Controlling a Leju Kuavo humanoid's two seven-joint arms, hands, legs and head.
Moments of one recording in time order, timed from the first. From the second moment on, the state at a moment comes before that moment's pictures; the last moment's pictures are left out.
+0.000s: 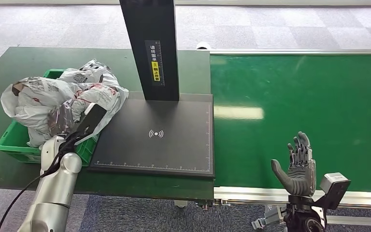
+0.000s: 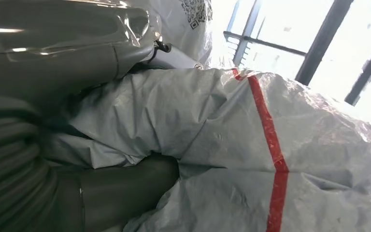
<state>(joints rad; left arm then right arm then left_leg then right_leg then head) -0.49 -0.03 0.16 -1.05 -1.14 0.22 -0.01 -0.05 0.08 -0.17 -1.29 -0.07 0.37 -0.45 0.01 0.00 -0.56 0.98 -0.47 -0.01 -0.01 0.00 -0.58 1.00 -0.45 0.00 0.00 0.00</state>
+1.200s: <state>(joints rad) -0.45 -0.25 0.41 -1.35 -0.98 0.69 -0.68 -0.06 0.08 -0.17 -1.27 -0.09 0.34 -0.45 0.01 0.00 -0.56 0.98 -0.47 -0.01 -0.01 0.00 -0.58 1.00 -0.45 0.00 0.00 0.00</state>
